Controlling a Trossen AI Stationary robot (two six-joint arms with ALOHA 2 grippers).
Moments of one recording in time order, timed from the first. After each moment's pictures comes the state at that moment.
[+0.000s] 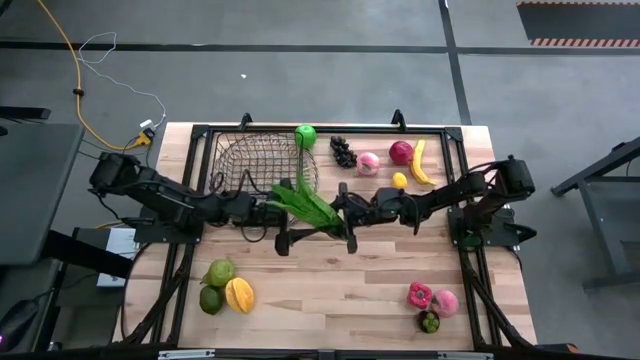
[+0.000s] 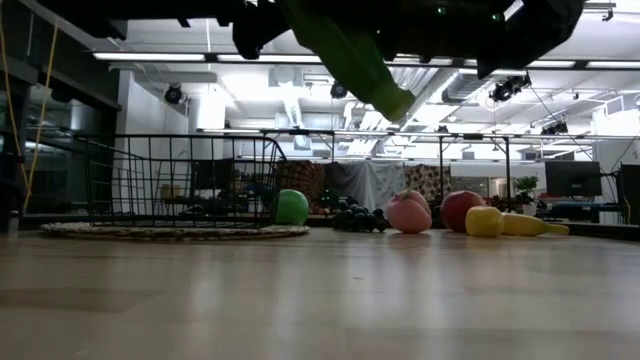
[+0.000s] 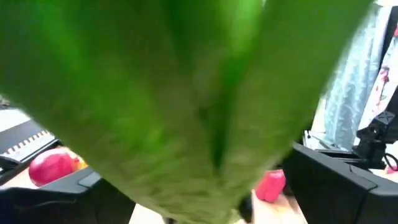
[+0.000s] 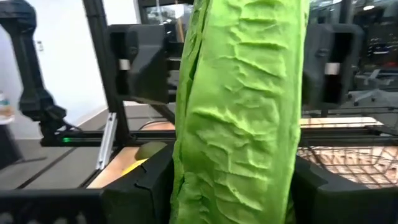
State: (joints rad) left arm -0.07 1.39 0.61 0.85 -0.19 -0.06; right arm 0.09 1.65 0.77 0.92 -0.08 0.06
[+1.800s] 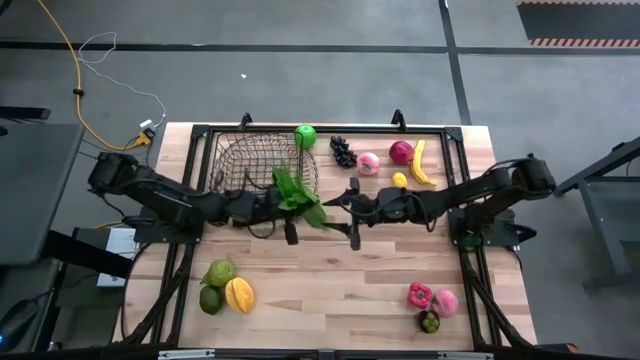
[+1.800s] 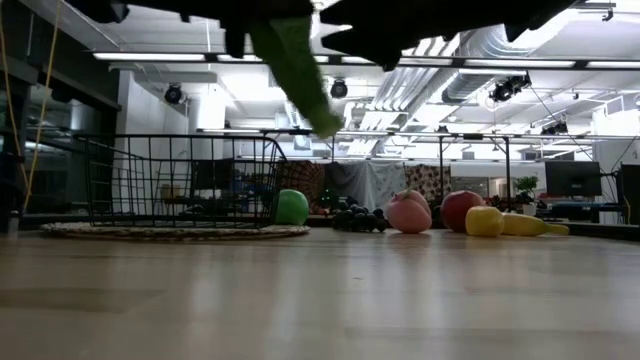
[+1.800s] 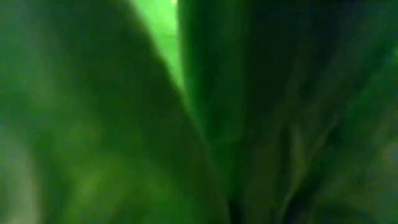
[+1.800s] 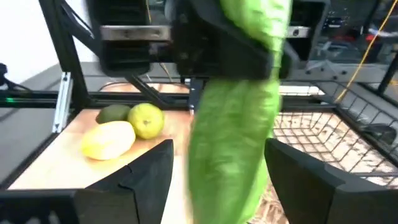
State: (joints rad) left arm -0.07 1.34 0.66 0.69 -0.48 0.00; right arm 0.13 1.47 0.80 0.52 0.14 -0.03
